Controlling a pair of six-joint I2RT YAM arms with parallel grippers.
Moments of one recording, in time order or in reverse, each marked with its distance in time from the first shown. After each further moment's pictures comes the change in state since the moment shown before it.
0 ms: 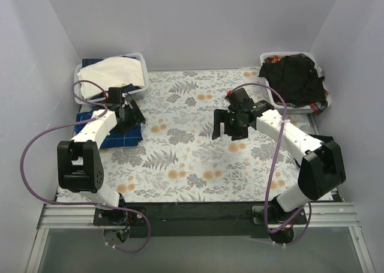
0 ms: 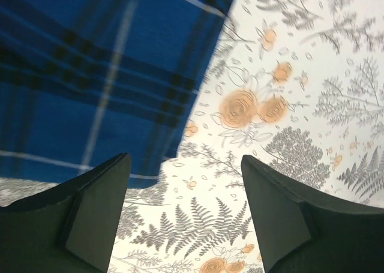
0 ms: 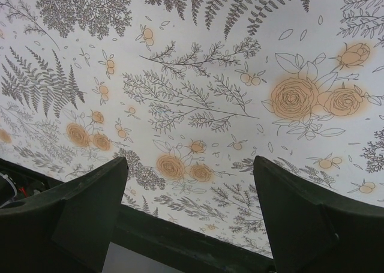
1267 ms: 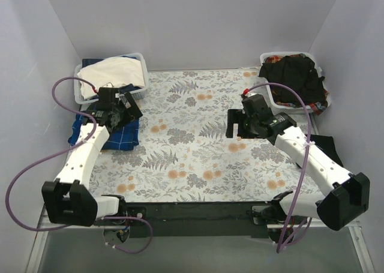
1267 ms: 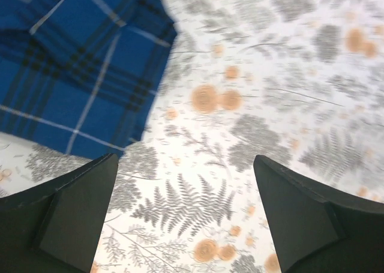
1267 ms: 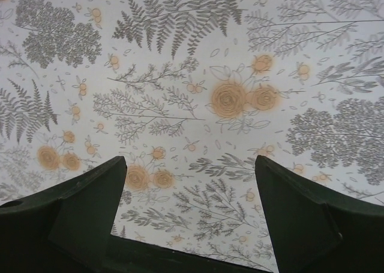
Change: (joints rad) left arm -0.069 -0.272 -0.023 -0.076 -0.130 -0.010; right arm -0.001 -0.277 -0.123 0.018 0.214 -0.029
